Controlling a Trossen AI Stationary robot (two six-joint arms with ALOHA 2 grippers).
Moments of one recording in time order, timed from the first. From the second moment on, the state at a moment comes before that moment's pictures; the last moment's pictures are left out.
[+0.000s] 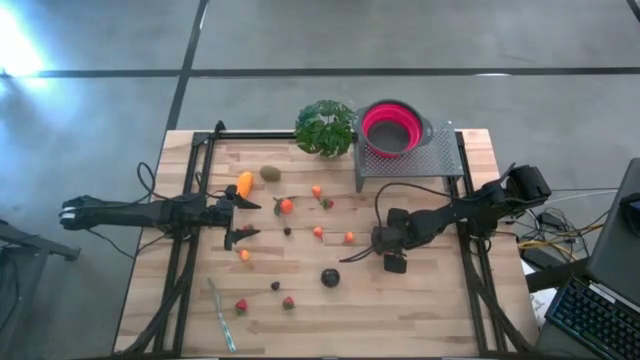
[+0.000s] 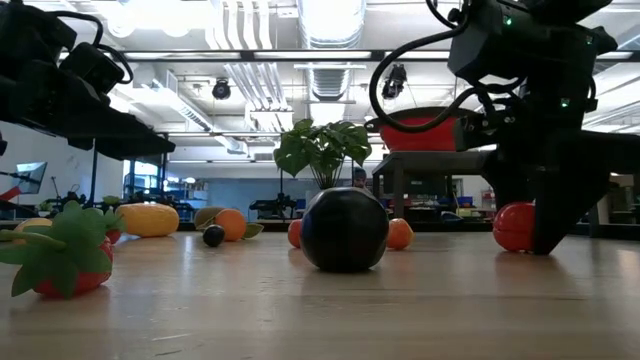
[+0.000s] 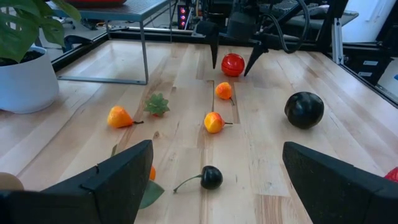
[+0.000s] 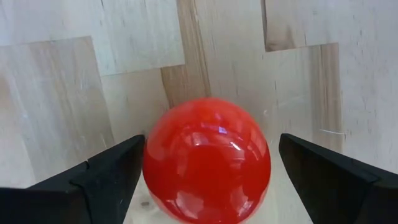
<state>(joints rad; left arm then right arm) 0.01 0.32 0.01 0.02 -0.03 -0.06 0.24 1.58 0.78 -0.59 0.15 0.39</state>
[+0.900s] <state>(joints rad) 0.01 0.32 0.01 0.02 -0.03 -0.06 0.24 1.58 0.79 -0.61 0.12 0.37</state>
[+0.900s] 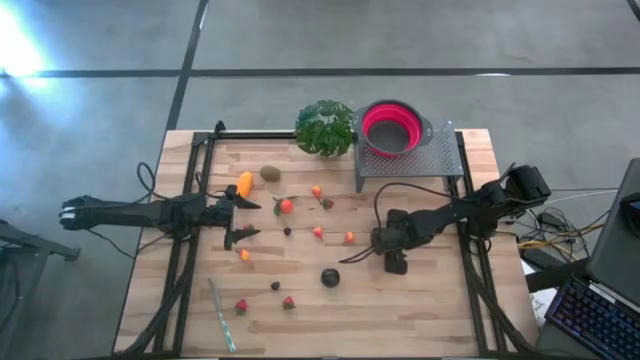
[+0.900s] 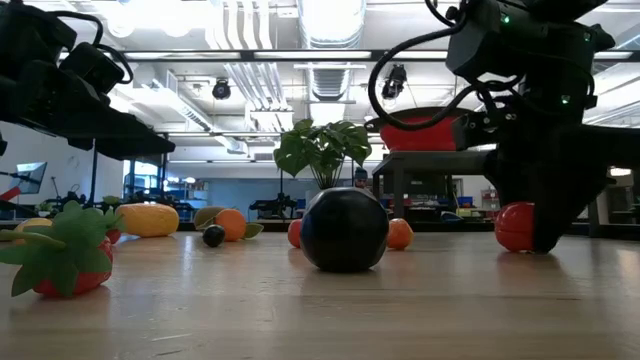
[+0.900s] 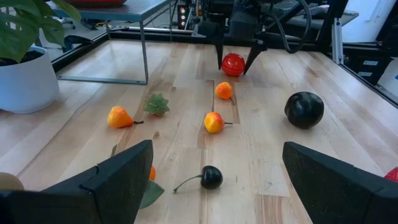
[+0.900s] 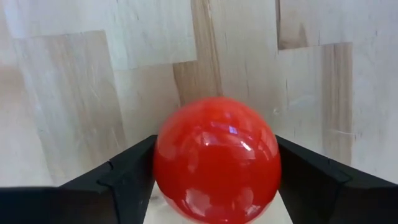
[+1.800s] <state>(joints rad) 0.01 0.32 0.01 0.02 -0.03 -0.06 0.15 1.42 1.23 -1.11 0.36 0.18</state>
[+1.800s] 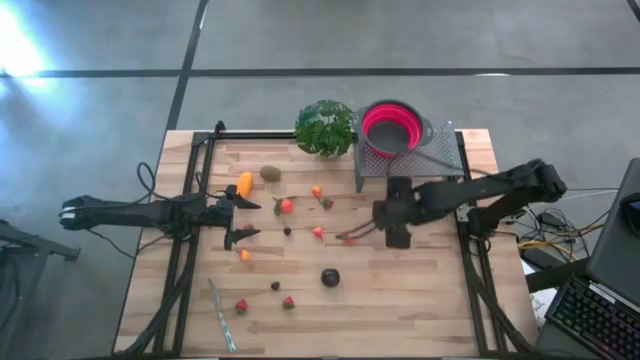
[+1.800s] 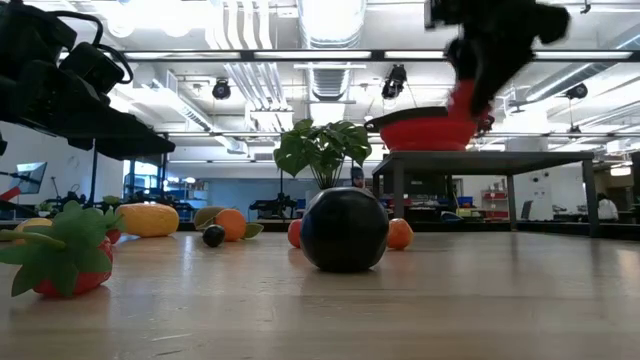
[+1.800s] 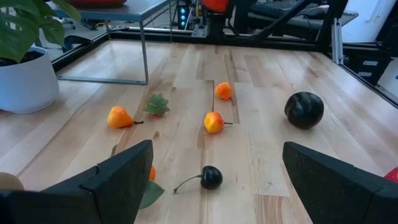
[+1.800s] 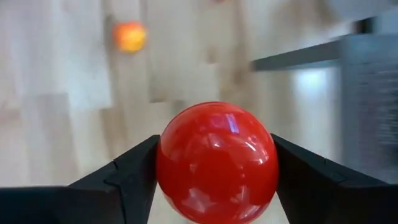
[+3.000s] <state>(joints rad) 0.01 0.32 0.01 0.02 -0.03 -0.06 -0.77 1.49 1.53 -1.06 0.05 -0.21</state>
